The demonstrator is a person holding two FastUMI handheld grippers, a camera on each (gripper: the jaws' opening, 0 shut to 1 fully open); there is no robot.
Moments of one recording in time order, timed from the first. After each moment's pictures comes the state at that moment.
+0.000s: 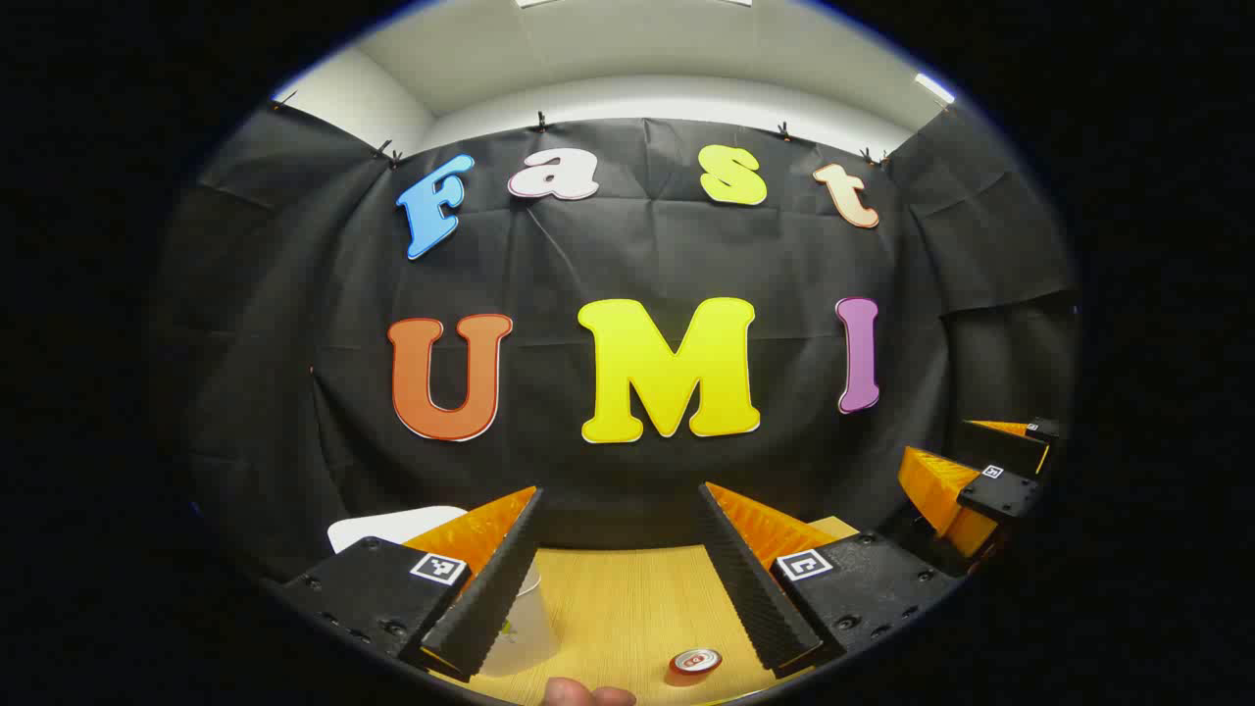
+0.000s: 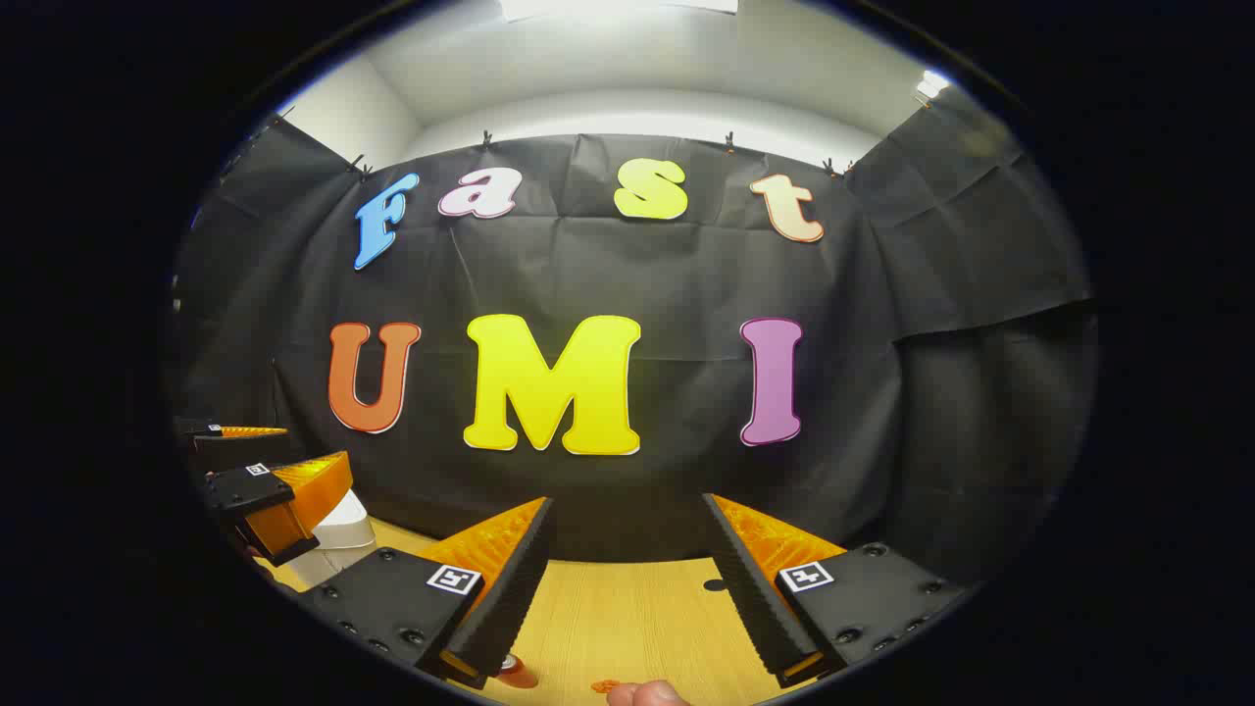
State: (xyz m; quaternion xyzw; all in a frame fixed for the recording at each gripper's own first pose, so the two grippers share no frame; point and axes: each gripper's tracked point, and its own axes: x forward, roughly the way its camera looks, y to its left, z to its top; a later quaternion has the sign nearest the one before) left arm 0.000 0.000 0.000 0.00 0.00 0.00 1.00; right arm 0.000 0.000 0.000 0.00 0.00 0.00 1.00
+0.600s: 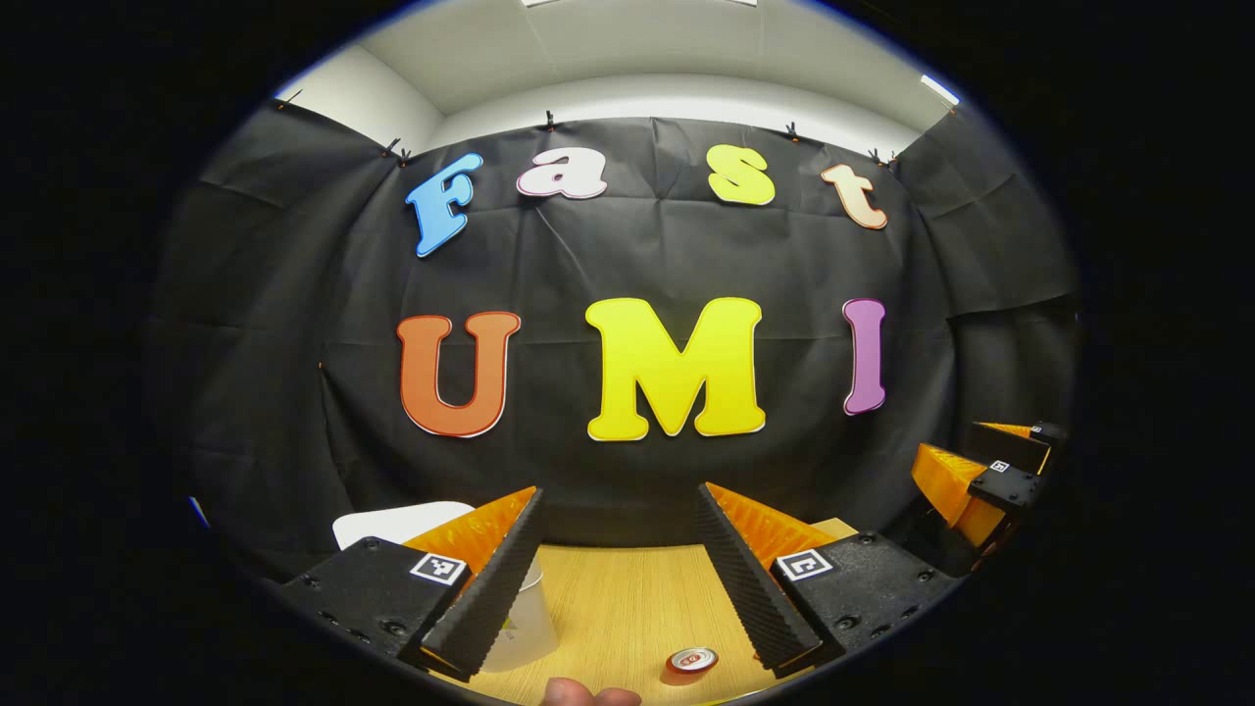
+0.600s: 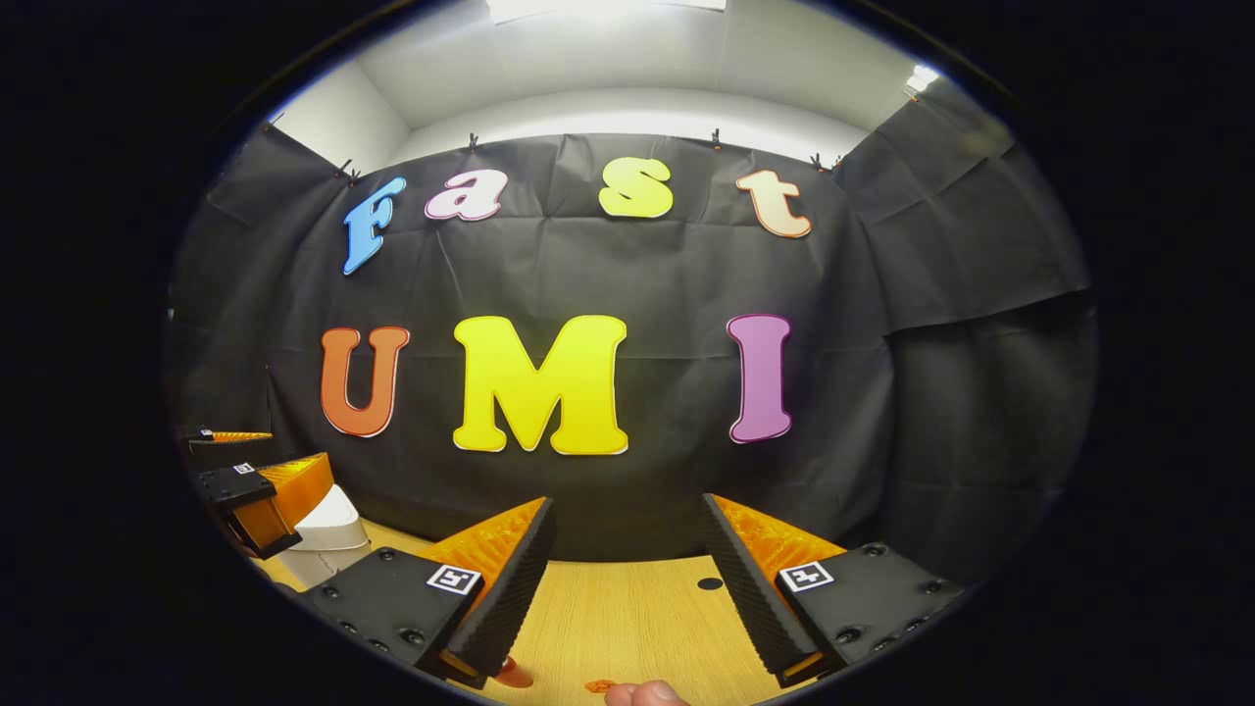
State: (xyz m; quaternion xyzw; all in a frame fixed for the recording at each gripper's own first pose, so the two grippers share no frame) left arm -0.004 0.002 0.001 0.00 0.00 0.01 1.00; right arm 0.002 -0.016 0.001 0.01 0.00 -0.01 1.00
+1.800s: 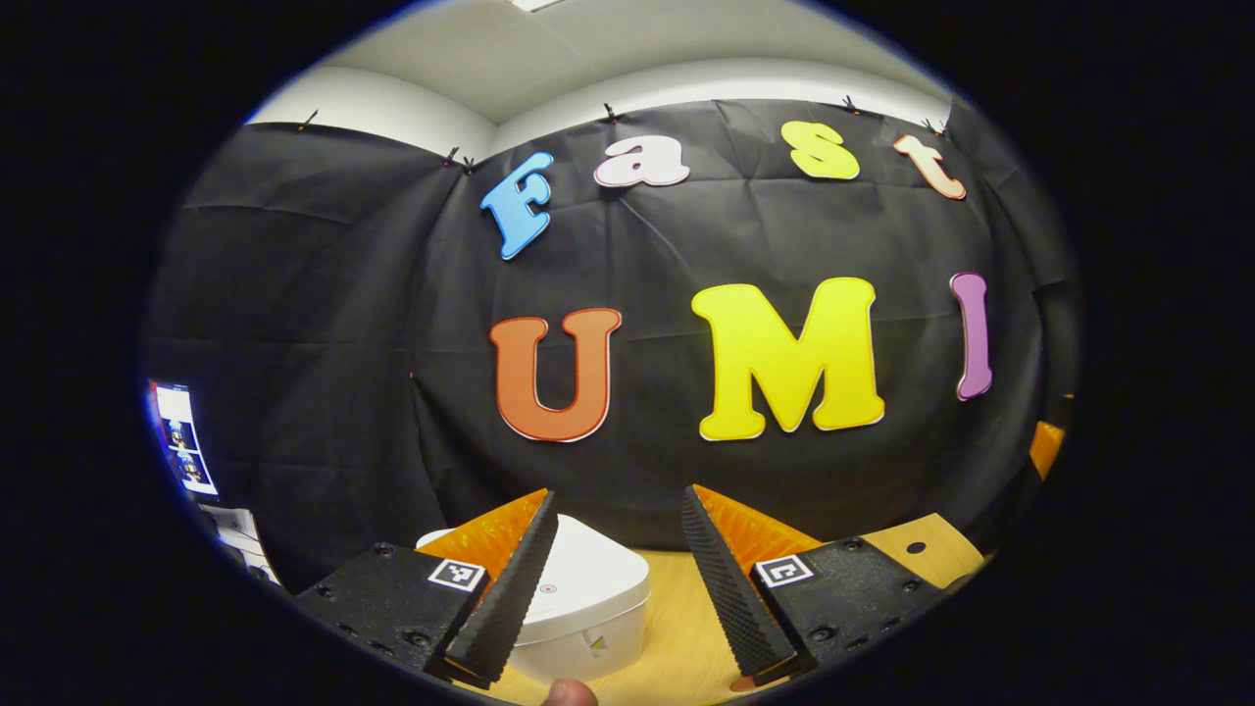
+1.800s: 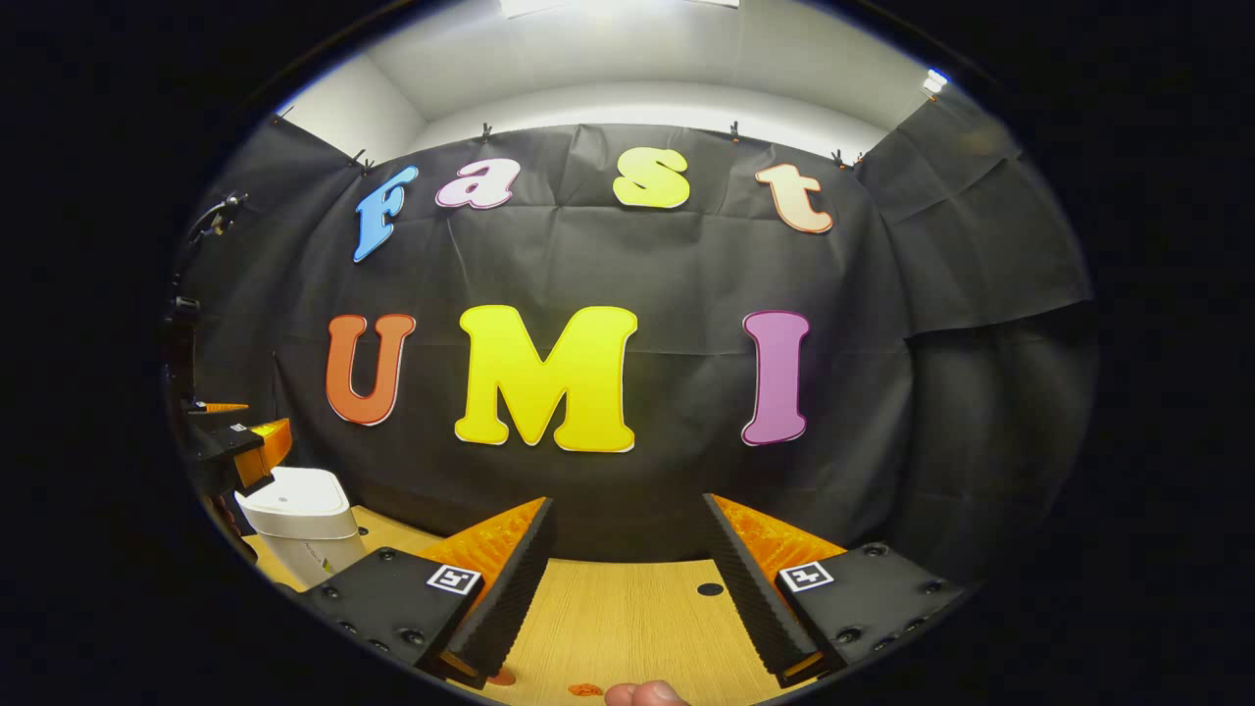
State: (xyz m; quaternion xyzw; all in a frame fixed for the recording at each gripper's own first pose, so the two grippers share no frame) left arm 0.027 0.098 -0.007 0.02 0.02 0.18 0.98; right arm 0.032 -0.021 -0.004 -0.01 0.01 0.02 1.00
